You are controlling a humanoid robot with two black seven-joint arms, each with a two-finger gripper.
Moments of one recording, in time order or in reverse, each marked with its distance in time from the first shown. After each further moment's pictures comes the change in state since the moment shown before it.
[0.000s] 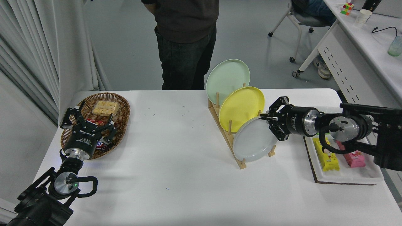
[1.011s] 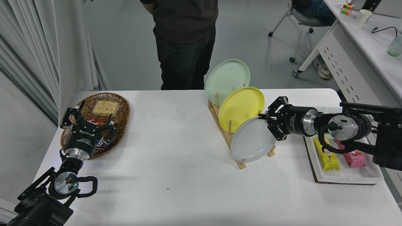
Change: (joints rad) left arm 0.000 0.000 0.000 0.000 0.000 0.000 0.000; right arm 0.010 0.003 -0.001 0.005 0.042 0.001 -0.010
